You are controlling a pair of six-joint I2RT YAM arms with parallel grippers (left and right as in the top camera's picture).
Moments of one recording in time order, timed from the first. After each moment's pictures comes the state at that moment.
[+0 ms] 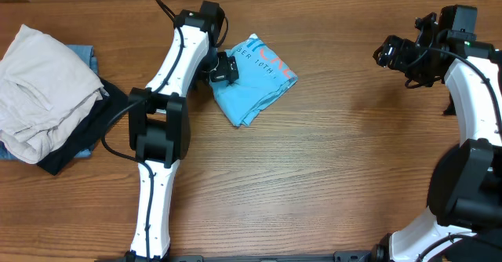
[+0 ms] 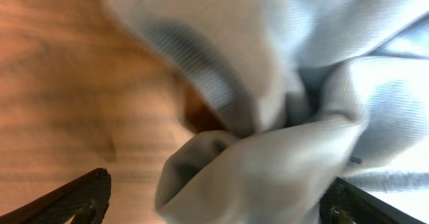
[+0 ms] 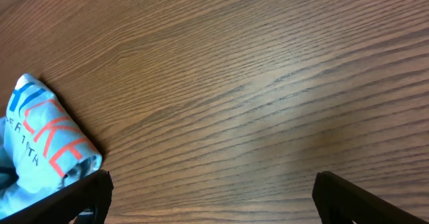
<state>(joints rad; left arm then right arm) -0.24 2.53 2.27 -1.31 0.03 -0.45 -0.23 1.86 1.55 -0.79 -0.32 0.17</state>
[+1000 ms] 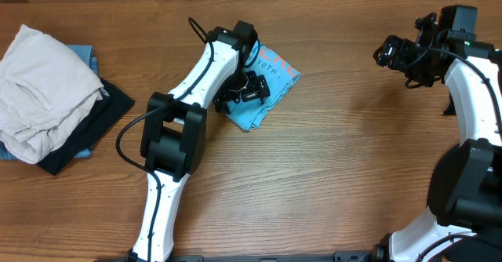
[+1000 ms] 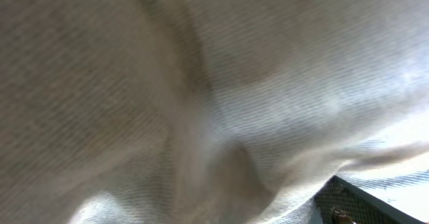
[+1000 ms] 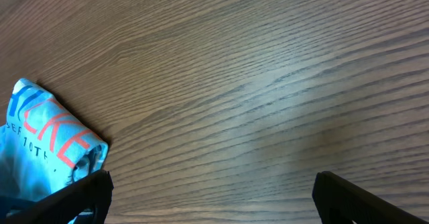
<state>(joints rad) -0.39 2.42 2.04 -1.23 0.19 -0.66 -0.23 1.86 1.55 -0.79 -0.31 0.17</state>
